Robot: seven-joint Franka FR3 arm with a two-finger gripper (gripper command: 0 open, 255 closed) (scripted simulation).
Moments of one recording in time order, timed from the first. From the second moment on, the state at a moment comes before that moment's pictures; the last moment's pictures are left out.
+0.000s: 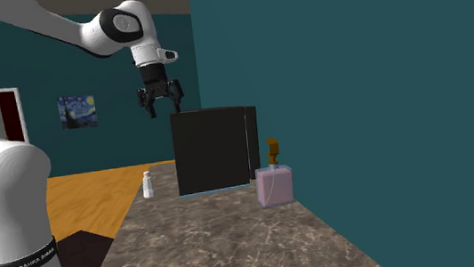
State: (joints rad) arm -0.07 -0.65 -0.19 -2.37 -0.19 1.86 -0.39
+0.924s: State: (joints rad) arm -0.07 -0.20 -0.48 -2.10 -0.10 2.05 -0.76
